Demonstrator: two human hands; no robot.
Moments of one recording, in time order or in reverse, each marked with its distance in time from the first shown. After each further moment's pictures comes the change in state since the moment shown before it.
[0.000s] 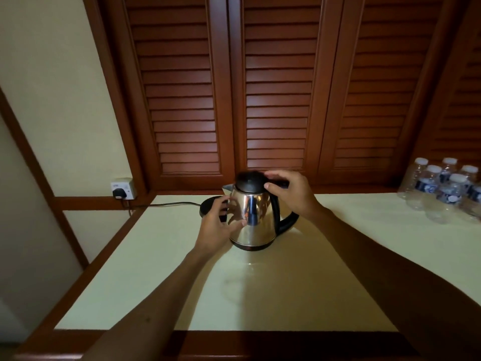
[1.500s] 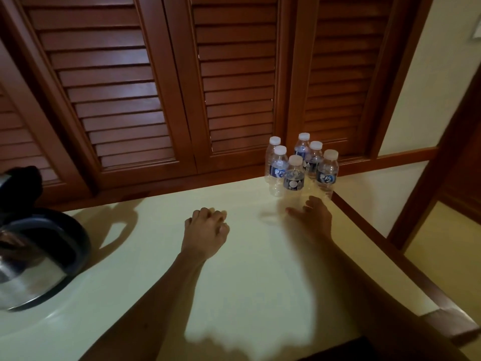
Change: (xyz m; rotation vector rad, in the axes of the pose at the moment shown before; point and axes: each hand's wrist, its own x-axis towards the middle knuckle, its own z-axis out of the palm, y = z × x) left_hand 0.056 0.076 0.411 0.783 -0.297 0.252; right_hand -0.127 0.303 -0.330 -0.048 0.455 0.833
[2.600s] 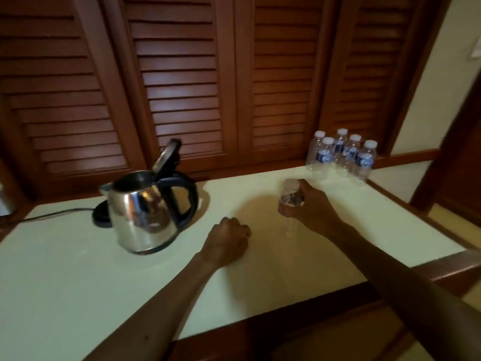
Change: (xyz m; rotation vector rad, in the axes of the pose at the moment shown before) left_hand -0.132 -0.120 -0.075 0.123 -0.110 0.318; right_hand -0.200 -0.115 0.078 -0.261 -0.255 -0.446
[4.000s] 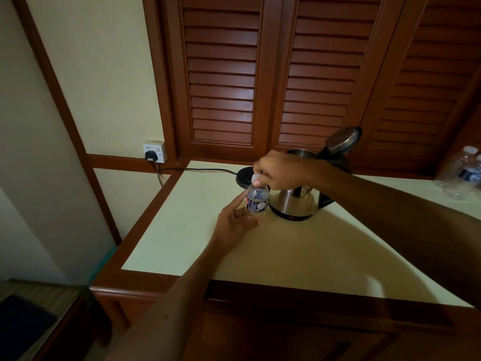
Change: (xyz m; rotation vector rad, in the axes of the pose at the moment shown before) left_hand -0.242 -0.187 -0.077 -1.138 0.474 -0.445; right_hand -0.003 -0.327 0.222 -0.641 -0.651 -0.784
